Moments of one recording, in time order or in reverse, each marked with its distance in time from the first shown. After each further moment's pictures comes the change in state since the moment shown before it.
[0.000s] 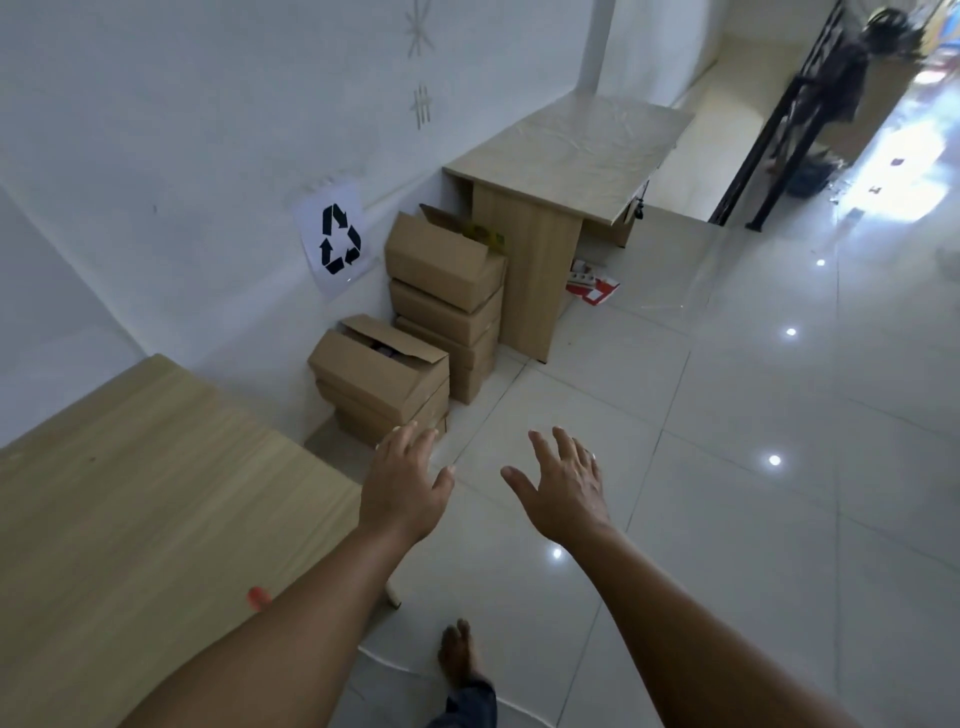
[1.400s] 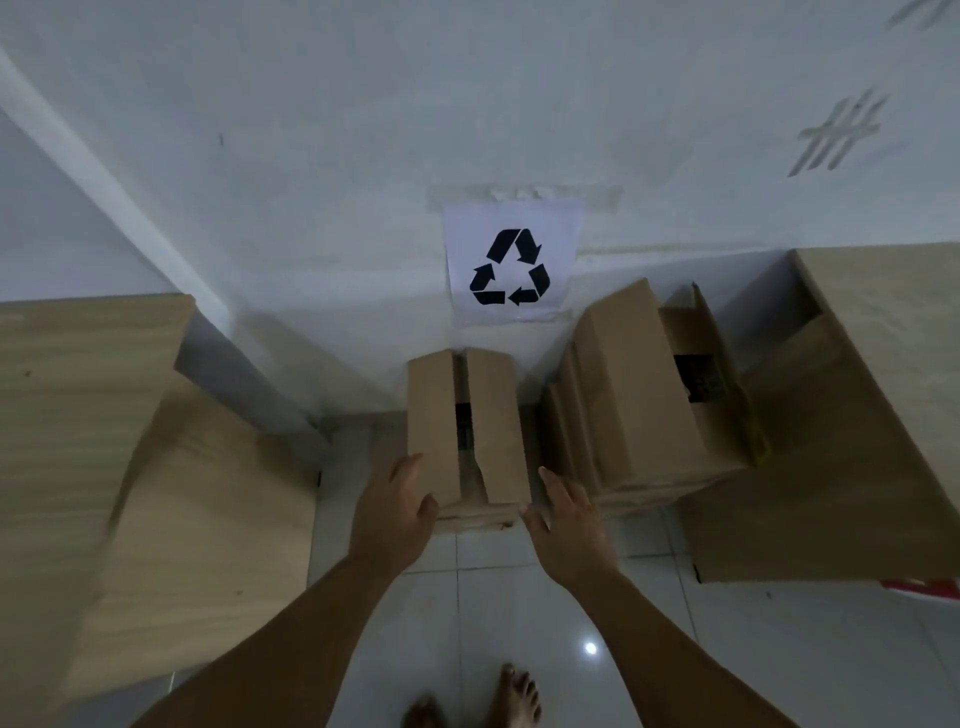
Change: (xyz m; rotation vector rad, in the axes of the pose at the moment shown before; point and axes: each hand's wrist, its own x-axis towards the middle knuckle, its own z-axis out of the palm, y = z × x) left_hand 0.428 -0.058 0.112 -0.208 0.319 -0.943; right_hand 0.622 -0.042 0.026 -0.072 -0.623 -0.648
